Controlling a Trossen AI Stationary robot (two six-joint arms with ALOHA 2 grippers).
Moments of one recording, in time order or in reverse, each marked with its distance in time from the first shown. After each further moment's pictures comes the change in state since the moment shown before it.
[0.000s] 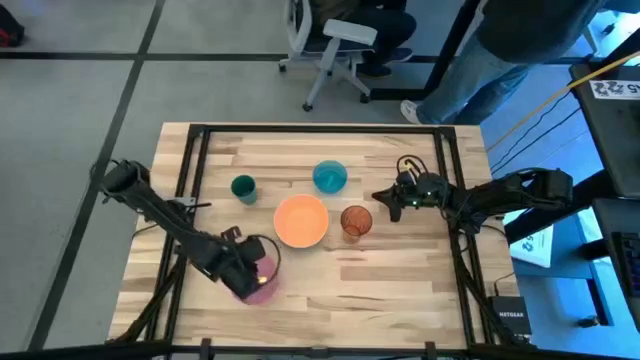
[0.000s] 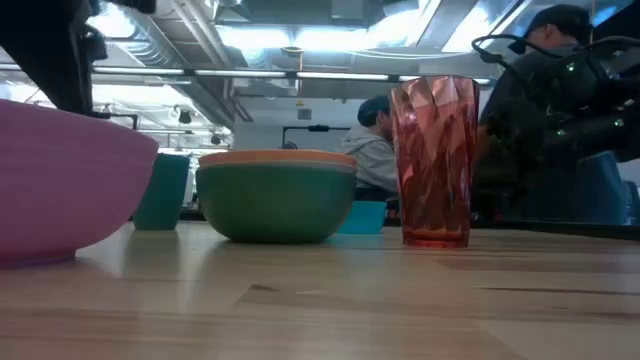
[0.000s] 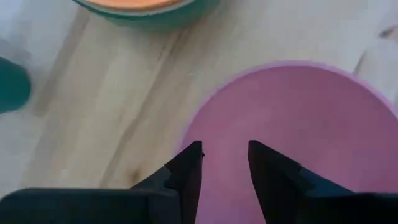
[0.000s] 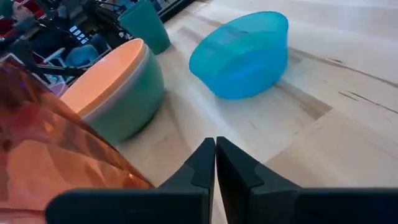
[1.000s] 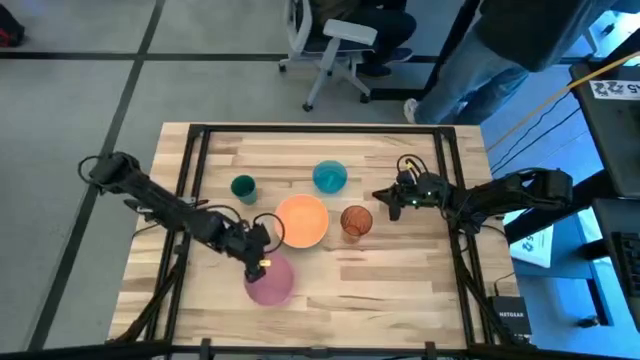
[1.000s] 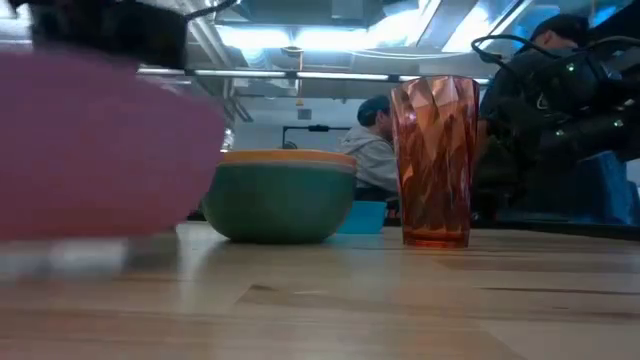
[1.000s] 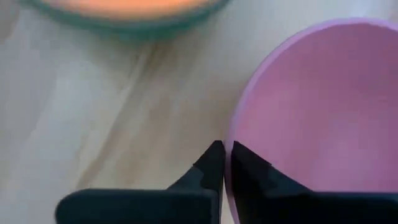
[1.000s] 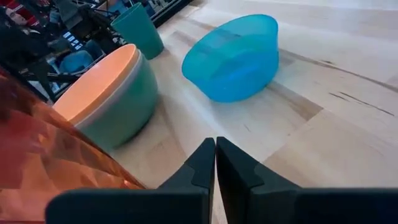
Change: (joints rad) left arm 0.219 -0.097 -0.179 0.346 0.191 0.249; right arm 0.000 0.000 0.000 0.000 0.028 0.013
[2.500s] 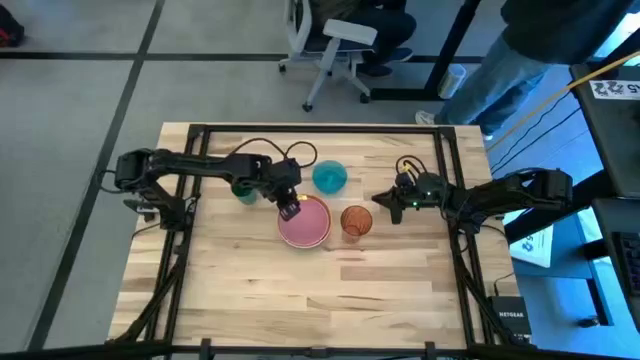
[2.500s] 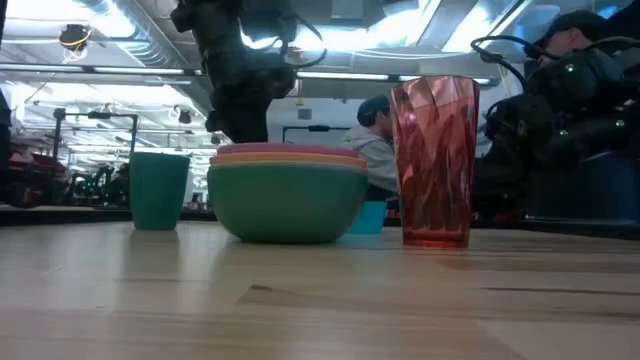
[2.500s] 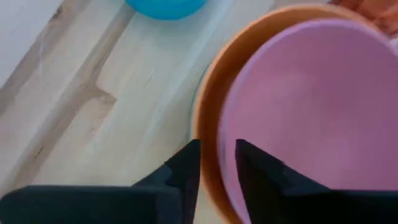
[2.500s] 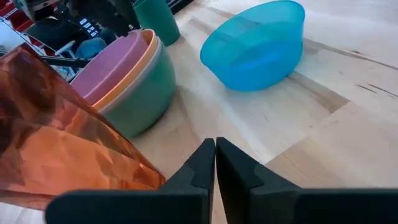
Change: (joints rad) left arm 0.586 0.185 0.275 -0.123 0.152 0.459; right arm -0.001 0.000 0.000 -0.009 -0.079 -0.037
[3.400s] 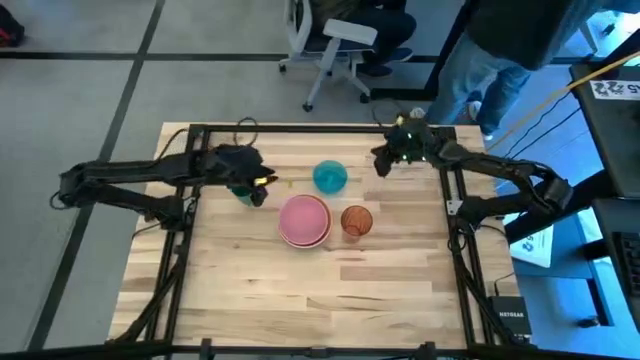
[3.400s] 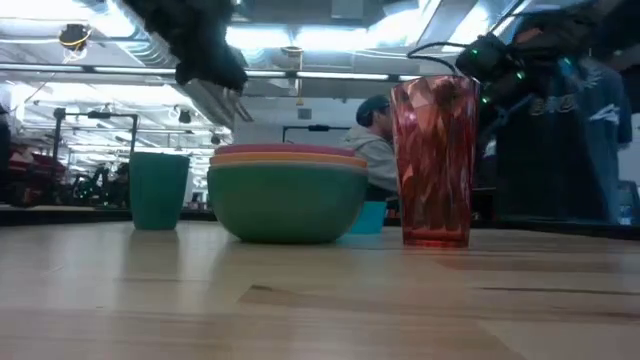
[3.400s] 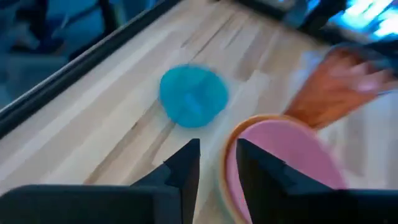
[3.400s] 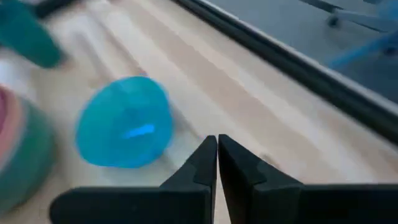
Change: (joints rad) left arm -0.027 -0.617 -0.361 0.418 -0.148 0.108; right arm -0.348 0.042 0.730 -1.038 0.040 -0.371
